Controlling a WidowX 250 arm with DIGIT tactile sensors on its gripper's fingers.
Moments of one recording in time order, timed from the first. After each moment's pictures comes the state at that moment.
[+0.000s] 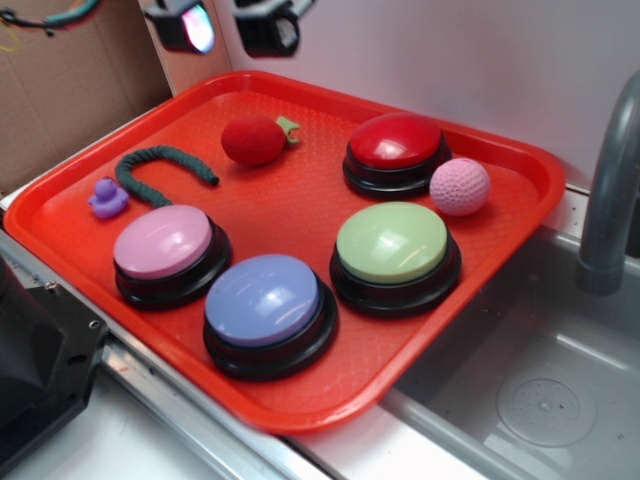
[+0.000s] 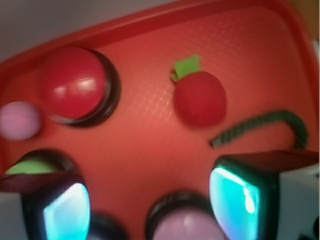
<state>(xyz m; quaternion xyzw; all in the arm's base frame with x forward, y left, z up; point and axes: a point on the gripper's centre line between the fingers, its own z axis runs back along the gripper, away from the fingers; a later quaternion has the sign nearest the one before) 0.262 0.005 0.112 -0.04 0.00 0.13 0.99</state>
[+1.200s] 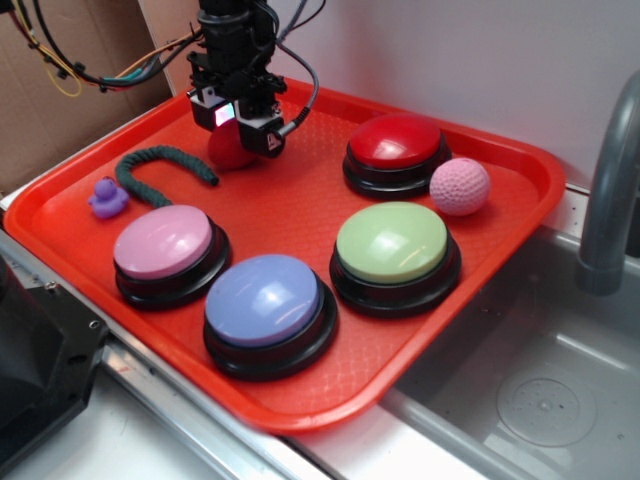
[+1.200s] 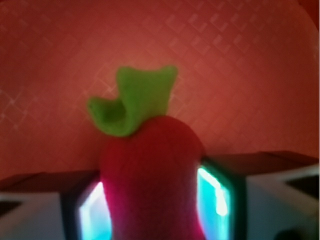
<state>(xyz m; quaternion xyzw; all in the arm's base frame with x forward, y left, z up) 0.279 0.057 0.034 0.02 0.03 0.05 1.00</state>
